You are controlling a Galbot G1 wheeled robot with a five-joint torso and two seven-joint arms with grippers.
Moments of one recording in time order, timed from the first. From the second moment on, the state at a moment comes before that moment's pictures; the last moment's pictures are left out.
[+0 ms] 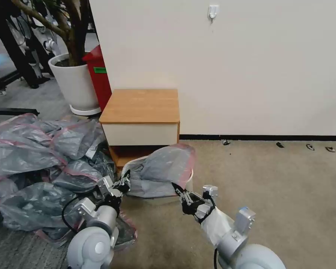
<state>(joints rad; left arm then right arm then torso) 1.53 -1.45 -0.54 -2.14 -0.88 0.33 -0.22 -1.57 1.09 0.16 2.32 0.78 -0.22 0.14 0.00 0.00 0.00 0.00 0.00</state>
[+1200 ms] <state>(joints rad) 1.55 -1.45 -0.57 -2.17 -1.13 0.46 -0.26 -1.68 1.06 0.41 2.18 0.44 0.03 -0.33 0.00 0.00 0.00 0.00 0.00</state>
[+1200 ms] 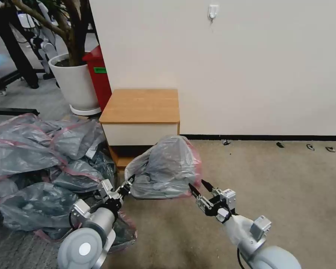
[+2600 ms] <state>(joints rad) 1.58 -1.43 -0.56 -2.19 -1.12 0.49 -0.17 -1.55 1.13 0.40 2.23 1.04 -0.14 -0.06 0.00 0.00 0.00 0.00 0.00</state>
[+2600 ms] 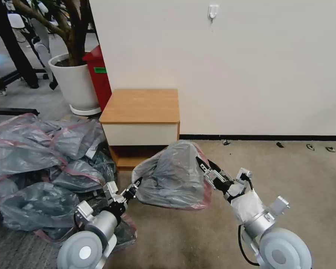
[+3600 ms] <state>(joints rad) 1.59 -1.42 -0.54 -2.18 -1.08 0.50 -0.12 -1.52 1.13 0.40 2.21 0.98 -0.11 -0.07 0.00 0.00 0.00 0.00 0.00</state>
